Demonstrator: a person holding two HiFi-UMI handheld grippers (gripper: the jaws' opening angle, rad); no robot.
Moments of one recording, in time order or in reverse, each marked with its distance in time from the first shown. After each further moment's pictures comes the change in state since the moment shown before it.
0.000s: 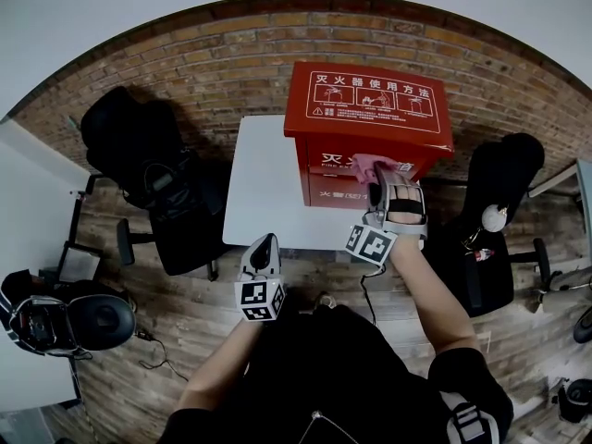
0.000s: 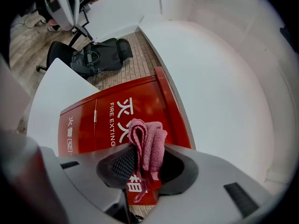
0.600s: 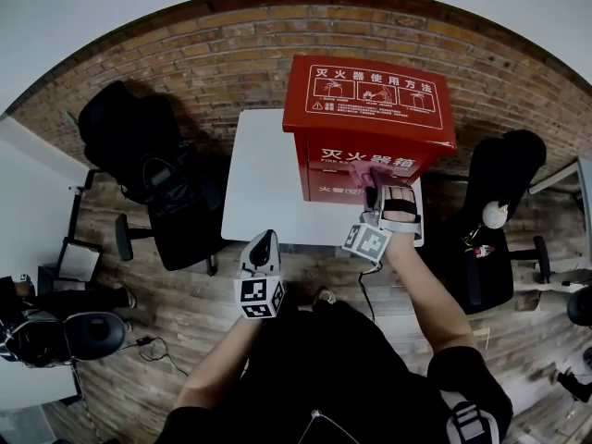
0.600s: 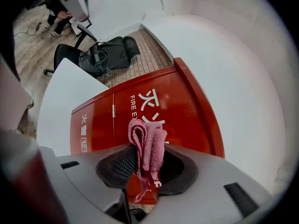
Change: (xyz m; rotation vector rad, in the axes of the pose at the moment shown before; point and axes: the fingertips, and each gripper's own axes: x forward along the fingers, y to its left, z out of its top) left arm 0.003 0.000 -0.003 0.013 0.012 0.003; right arm 0.010 0.055 -0.012 0.007 0.026 0.117
